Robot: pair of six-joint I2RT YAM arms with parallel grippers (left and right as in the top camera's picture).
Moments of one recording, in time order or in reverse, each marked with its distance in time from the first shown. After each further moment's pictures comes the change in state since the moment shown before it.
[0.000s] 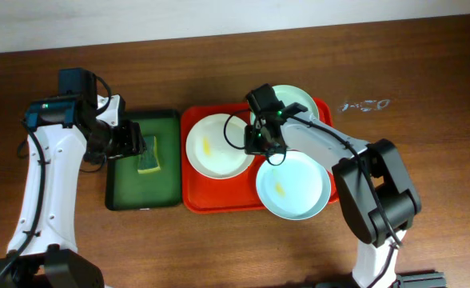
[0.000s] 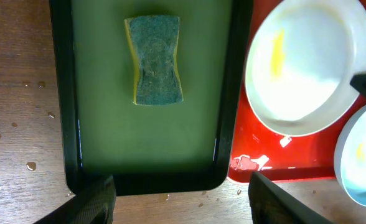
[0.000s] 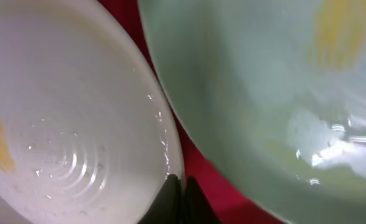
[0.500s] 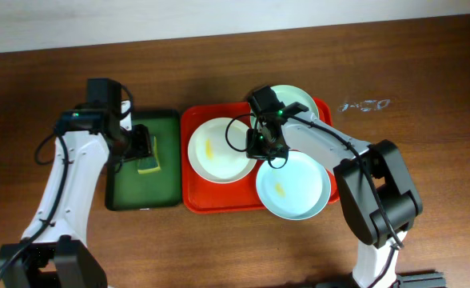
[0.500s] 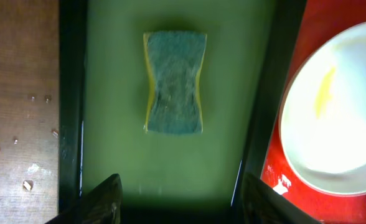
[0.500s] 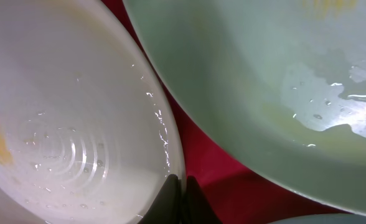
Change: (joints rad) left arm -0.084 0.002 -0.169 0.232 -0.158 -0.131; right arm 0.000 -0.007 0.000 -0.056 -0.028 0.023
